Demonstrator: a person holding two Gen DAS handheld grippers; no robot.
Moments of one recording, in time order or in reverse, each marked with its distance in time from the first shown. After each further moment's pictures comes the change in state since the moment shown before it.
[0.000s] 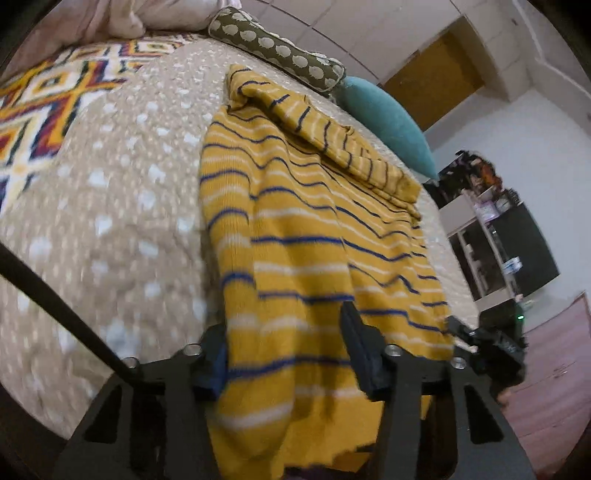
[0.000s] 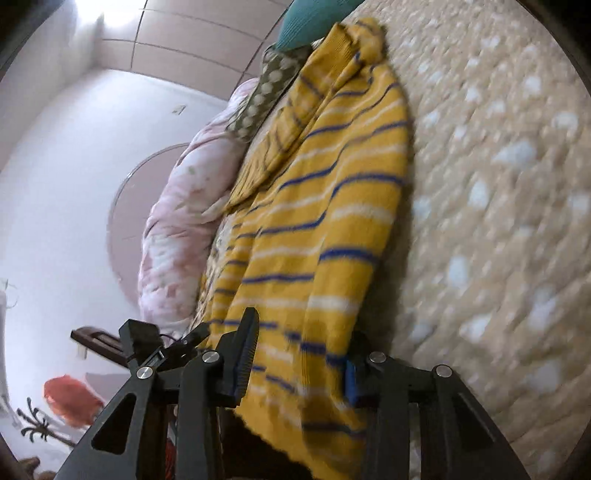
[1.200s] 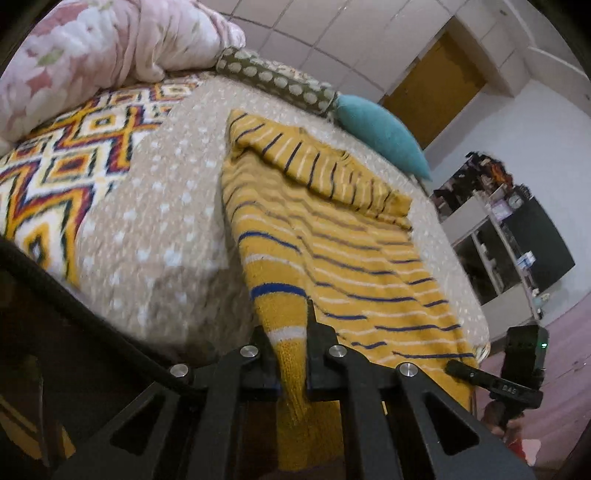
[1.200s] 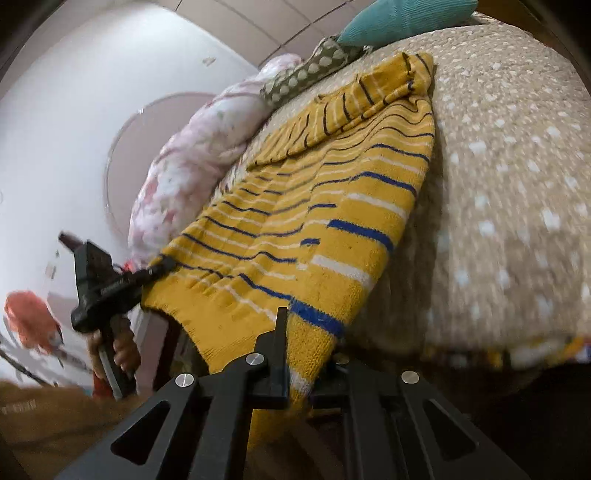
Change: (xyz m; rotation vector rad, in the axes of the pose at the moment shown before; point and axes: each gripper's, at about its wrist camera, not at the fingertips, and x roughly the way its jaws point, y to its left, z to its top) left arm -0.097 -0.060 -0.054 0.062 -0.071 0.159; right arm -0.075 0.057 -0.084 -0.270 0.092 -0.144
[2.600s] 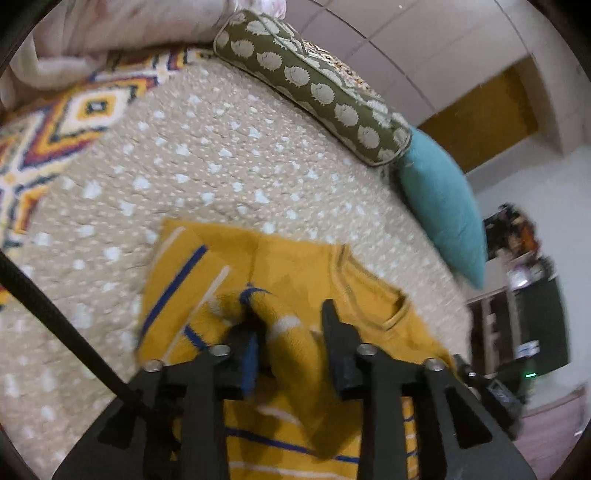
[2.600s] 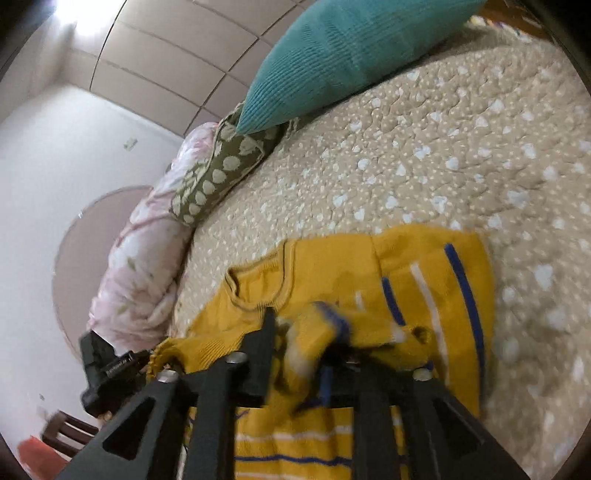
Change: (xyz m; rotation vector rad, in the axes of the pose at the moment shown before) left arm 0.247 0.005 0.286 -0.249 0.067 -0.055; right arm 0.114 -0.120 0.326 0.311 -0.200 -0.083
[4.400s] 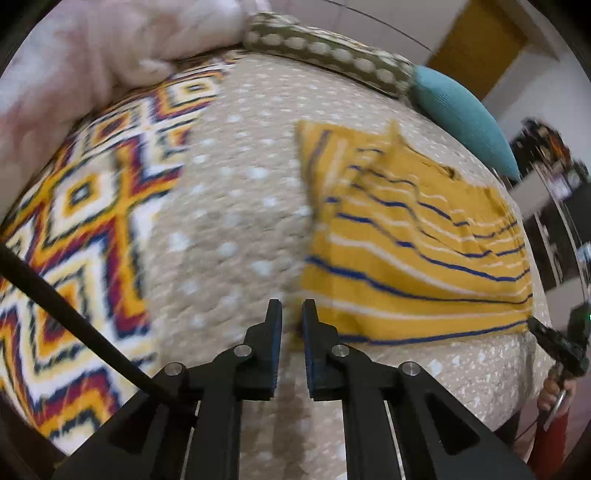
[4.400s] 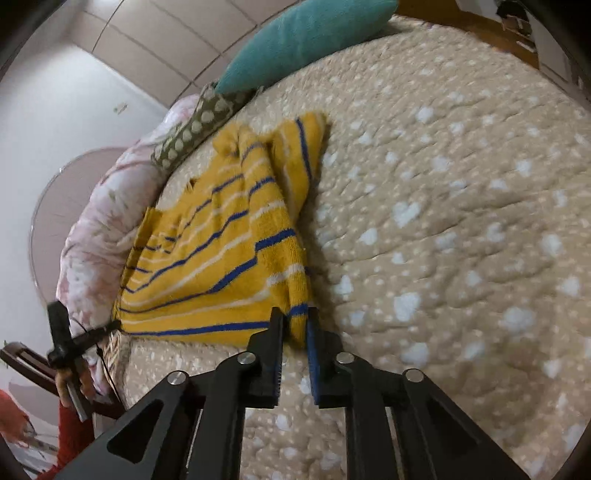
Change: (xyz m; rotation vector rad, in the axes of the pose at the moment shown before) left arm -0.123 0.087 -0.117 0.273 0.050 0.299; right arm -0.128 -0.059 -0.136 -0.139 0.026 -0.169
